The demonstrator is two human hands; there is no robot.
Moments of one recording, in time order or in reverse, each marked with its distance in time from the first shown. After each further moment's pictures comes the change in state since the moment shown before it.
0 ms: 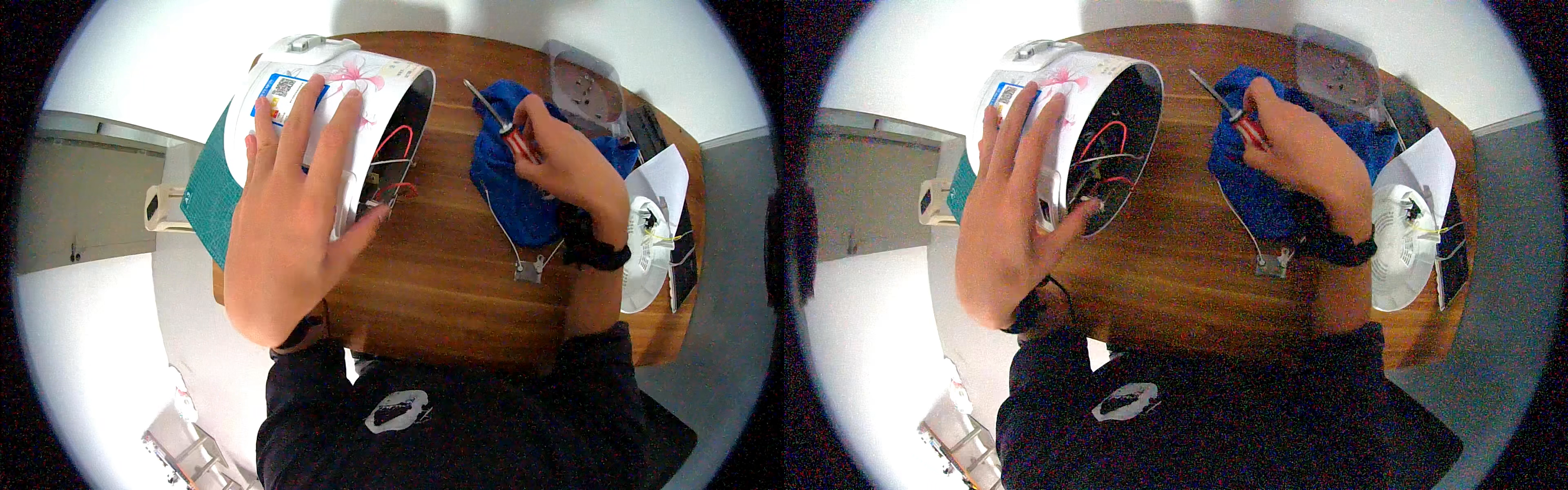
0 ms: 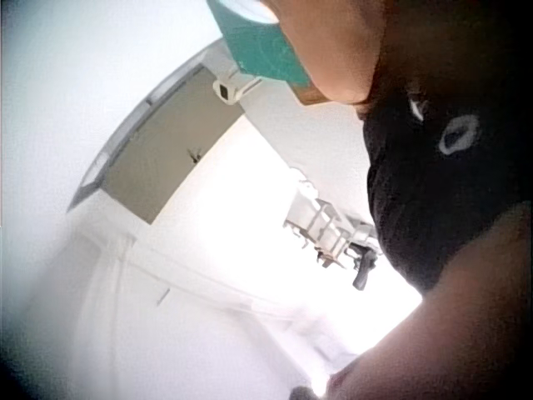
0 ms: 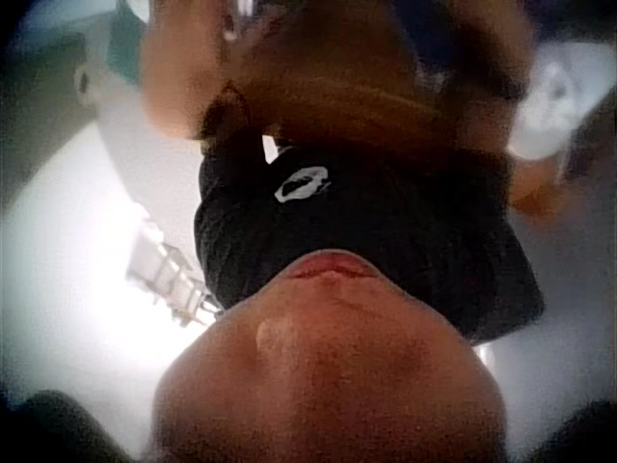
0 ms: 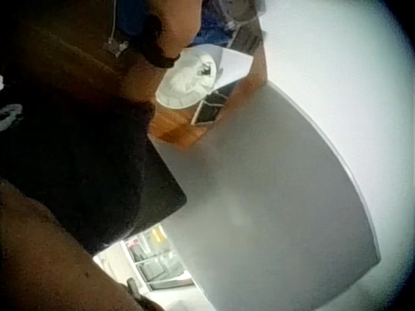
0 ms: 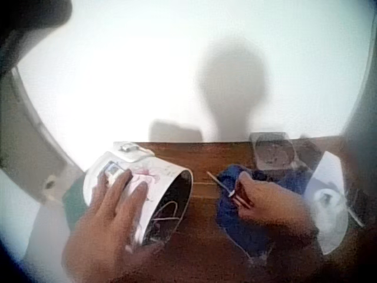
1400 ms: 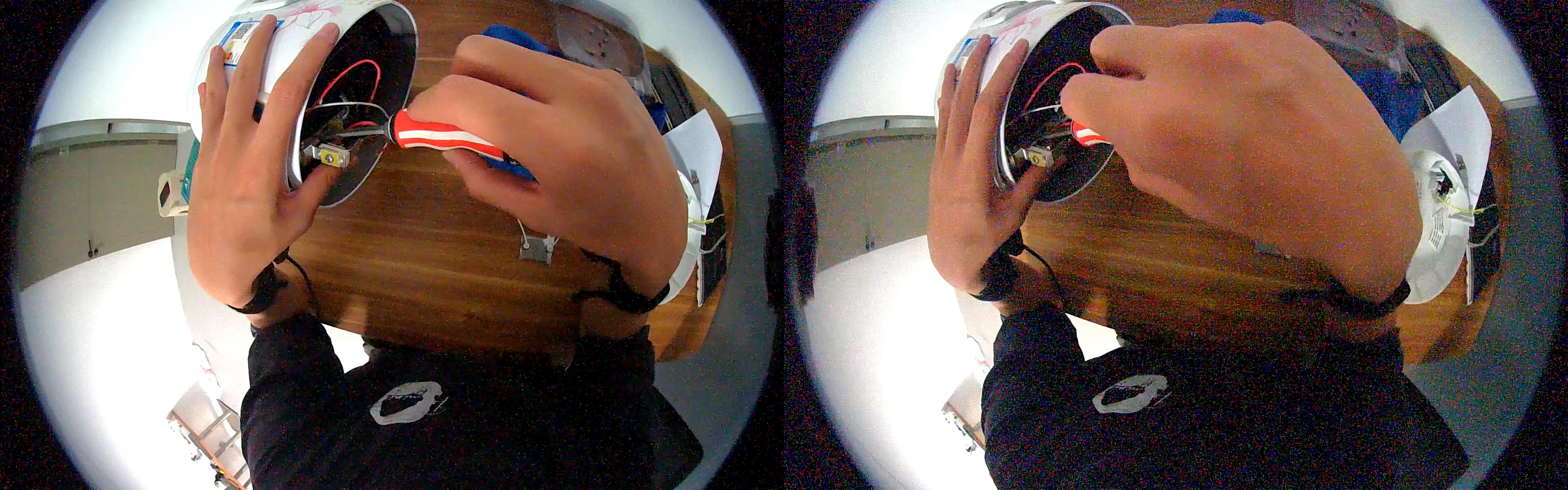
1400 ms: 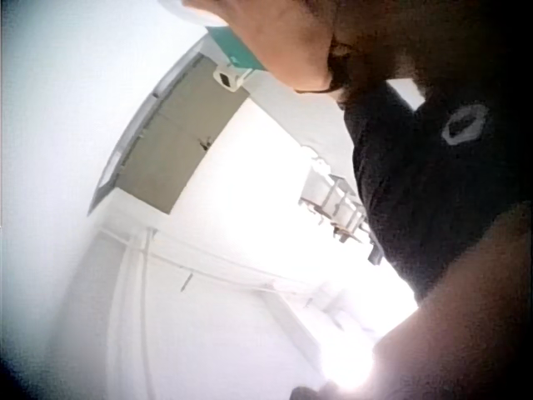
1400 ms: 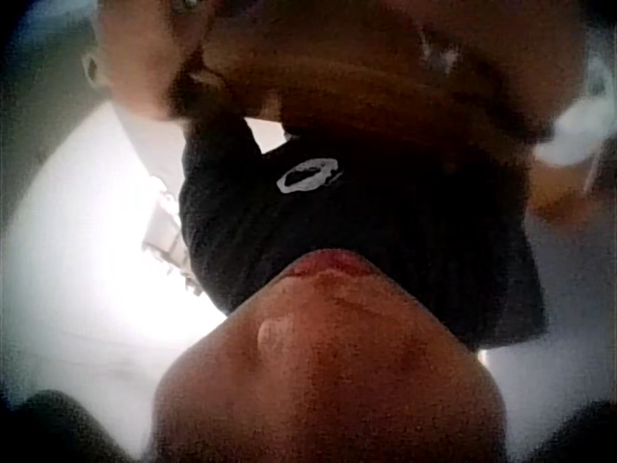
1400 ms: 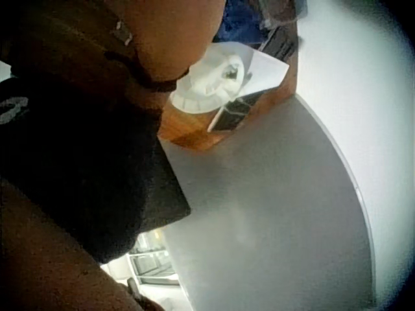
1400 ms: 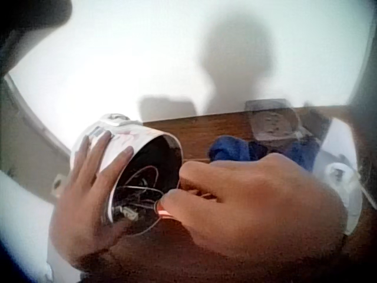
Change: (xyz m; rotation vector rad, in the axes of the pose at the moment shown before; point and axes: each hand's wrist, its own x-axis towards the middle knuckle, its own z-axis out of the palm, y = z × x) left_hand 0.000 -0.015 0.006 0.110 0.223 0.126; right_hand -0.022 -0.098 -0.037 -0.226 0.398 -0.871
